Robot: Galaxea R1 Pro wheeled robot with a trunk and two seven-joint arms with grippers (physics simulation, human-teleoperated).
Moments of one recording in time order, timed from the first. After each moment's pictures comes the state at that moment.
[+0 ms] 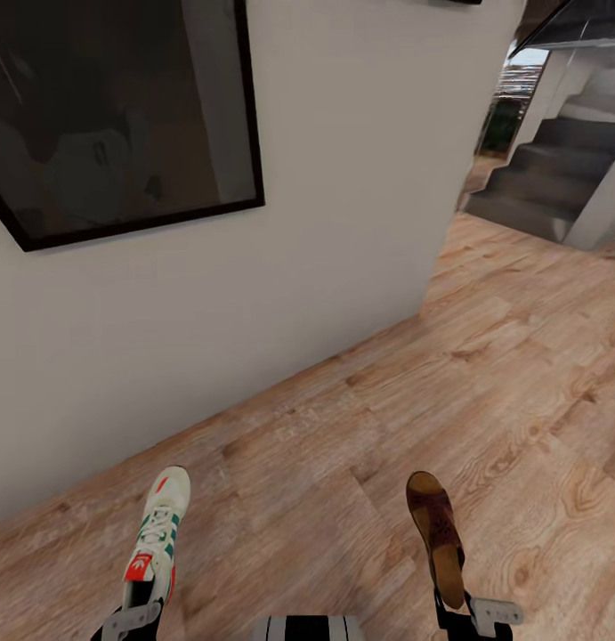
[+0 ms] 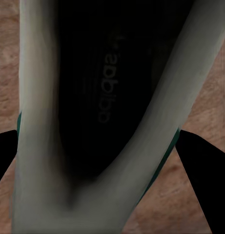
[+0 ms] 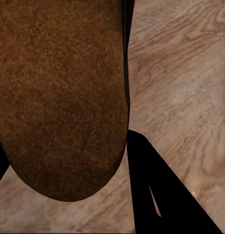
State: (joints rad) left arm -0.12 0.07 0.25 -0.58 0.09 -0.43 -0.20; right arm -0.20 -0.04 -0.25 -0.47 0.14 -0.51 0.01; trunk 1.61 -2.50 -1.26
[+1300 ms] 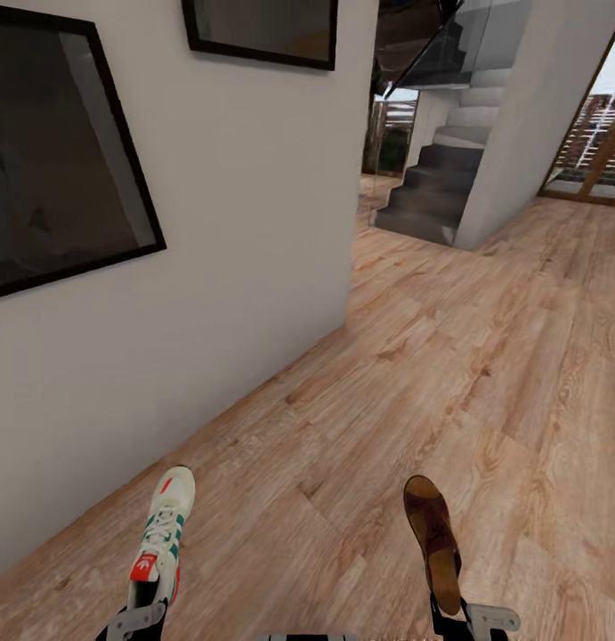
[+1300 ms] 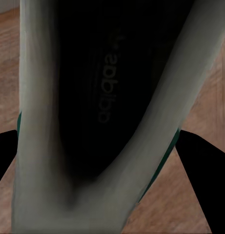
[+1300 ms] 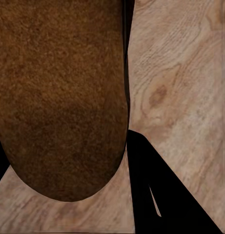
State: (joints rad) left arm -0.12 0.06 0.24 -0.57 0.09 -0.44 -0.20; right arm -0.20 -0.03 -0.25 -0.45 0.14 -0.52 0.01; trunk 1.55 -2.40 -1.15
